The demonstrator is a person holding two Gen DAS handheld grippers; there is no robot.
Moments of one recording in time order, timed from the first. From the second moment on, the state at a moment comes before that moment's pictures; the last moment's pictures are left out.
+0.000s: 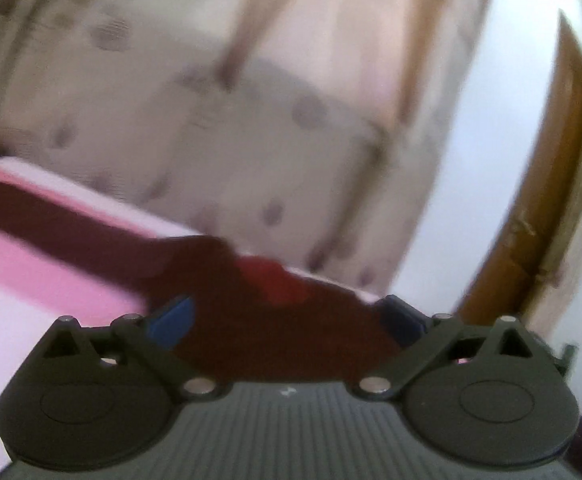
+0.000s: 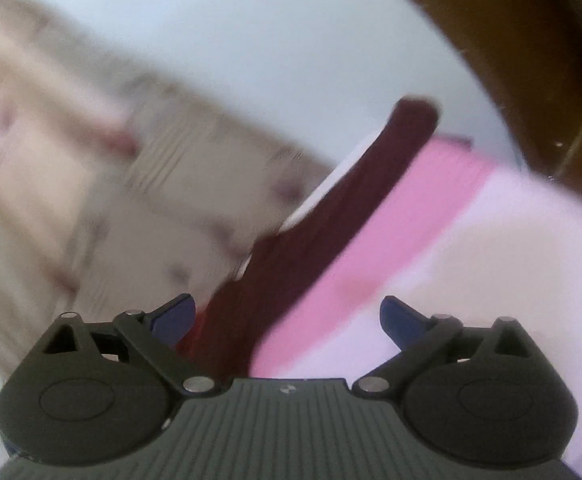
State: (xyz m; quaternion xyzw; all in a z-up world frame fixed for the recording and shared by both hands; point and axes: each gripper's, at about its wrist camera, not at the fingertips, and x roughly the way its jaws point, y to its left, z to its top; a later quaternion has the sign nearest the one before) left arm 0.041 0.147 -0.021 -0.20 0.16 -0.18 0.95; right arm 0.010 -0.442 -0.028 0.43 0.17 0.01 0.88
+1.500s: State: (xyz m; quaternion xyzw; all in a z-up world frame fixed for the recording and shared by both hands) left arm 0.161 0.155 -0.110 -0.27 0.16 0.07 0.95; right arm 0.231 -0.325 0.132 0.38 0.05 0.13 0.92
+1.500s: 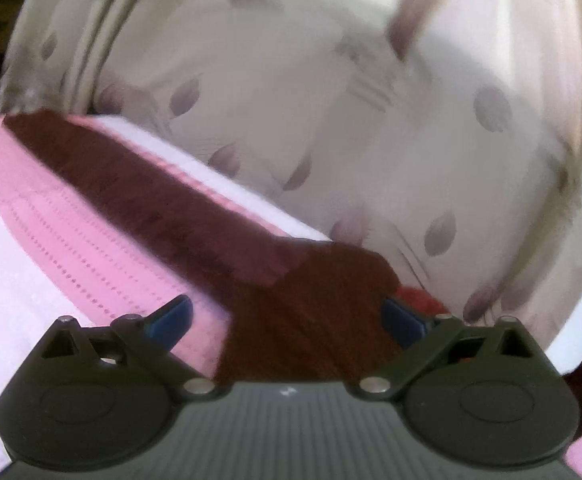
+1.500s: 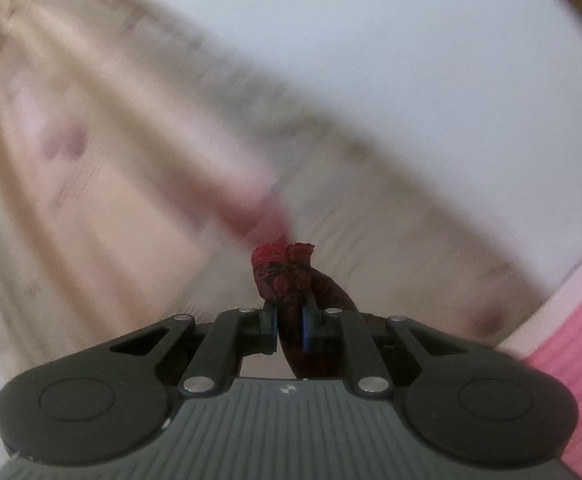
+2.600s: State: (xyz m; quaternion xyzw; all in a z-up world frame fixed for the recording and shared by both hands) left arm 0.164 0.179 -0.119 -0.35 0.17 0.08 0.92; right arm 0.298 -0.017 -0.049 0.31 0.30 0.22 0.88
